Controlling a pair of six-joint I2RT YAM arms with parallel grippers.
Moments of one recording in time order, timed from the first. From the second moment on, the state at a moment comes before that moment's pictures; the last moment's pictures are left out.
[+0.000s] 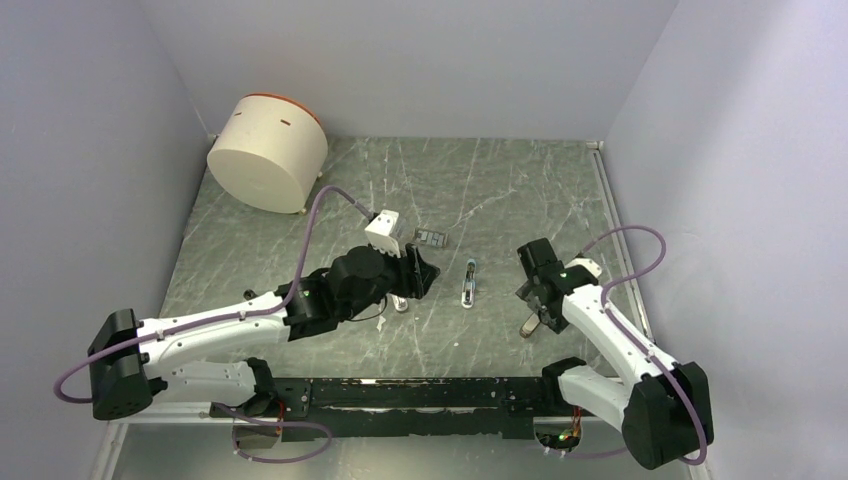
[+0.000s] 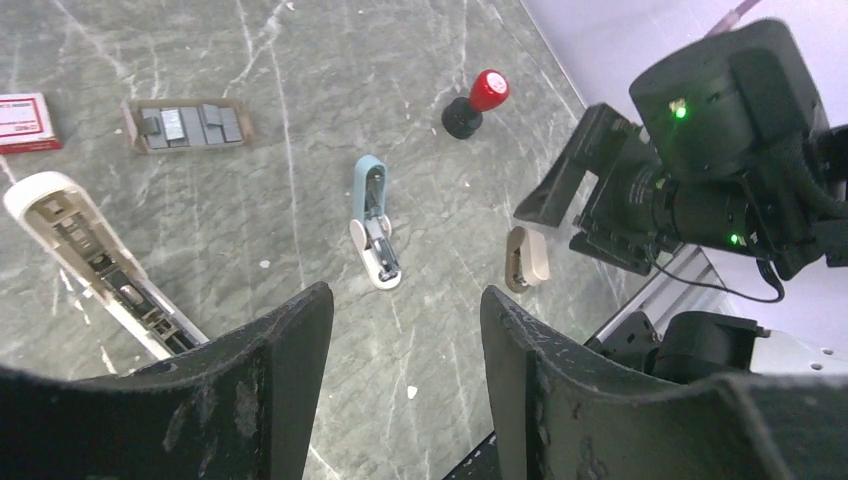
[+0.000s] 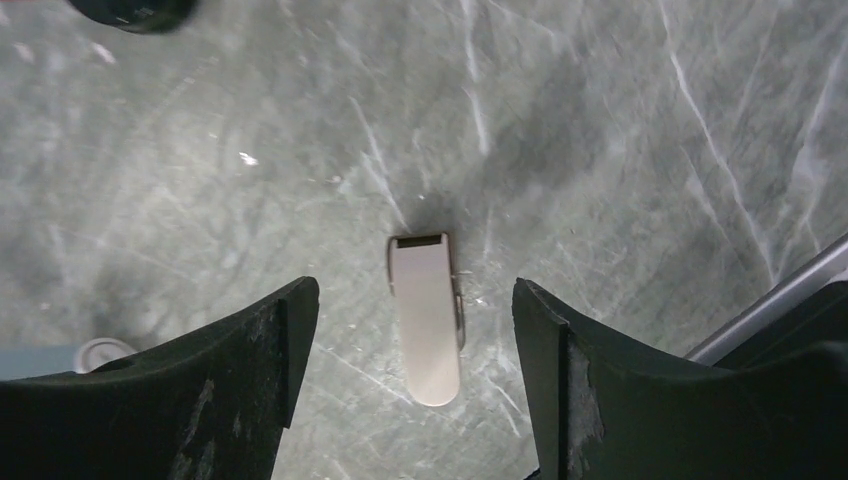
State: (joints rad) left arm -1.14 1.16 0.83 0.03 -0.36 -0.62; right arm 0.32 1.04 0.65 -0.91 0.48 1.11
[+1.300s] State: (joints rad) left arm -1.14 1.20 0.80 0.00 -0.33 -0.69; right arm 0.32 1.22 0.59 -0.60 0.22 0.71
